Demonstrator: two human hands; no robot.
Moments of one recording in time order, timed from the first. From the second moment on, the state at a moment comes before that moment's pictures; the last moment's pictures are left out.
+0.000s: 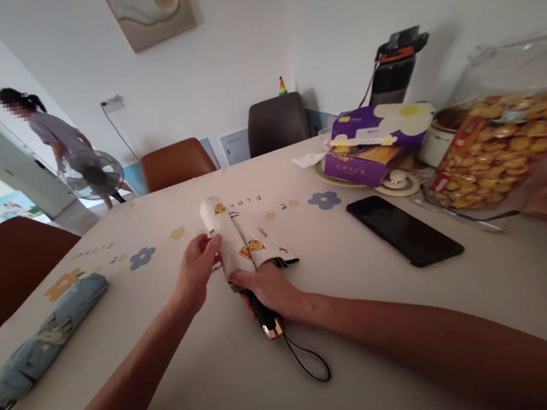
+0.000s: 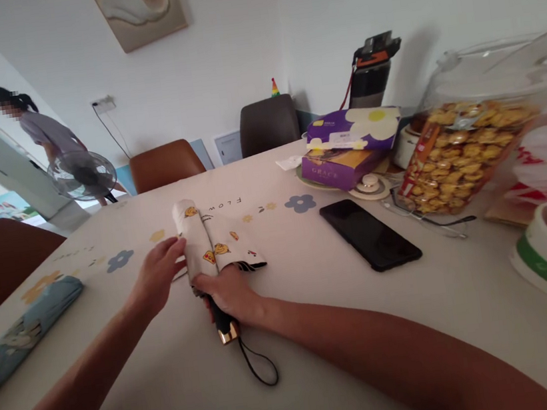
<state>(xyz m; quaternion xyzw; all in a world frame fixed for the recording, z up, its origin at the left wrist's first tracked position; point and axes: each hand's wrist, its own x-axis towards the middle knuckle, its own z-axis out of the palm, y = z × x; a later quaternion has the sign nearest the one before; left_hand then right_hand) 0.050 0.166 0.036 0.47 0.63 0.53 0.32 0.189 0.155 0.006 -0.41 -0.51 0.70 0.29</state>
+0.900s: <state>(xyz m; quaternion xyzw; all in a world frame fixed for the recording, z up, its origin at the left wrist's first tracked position) 0.052 0.164 0.026 0.23 0.49 0.53 0.65 0.203 0.167 0.014 -0.30 -0.70 0.61 0.22</state>
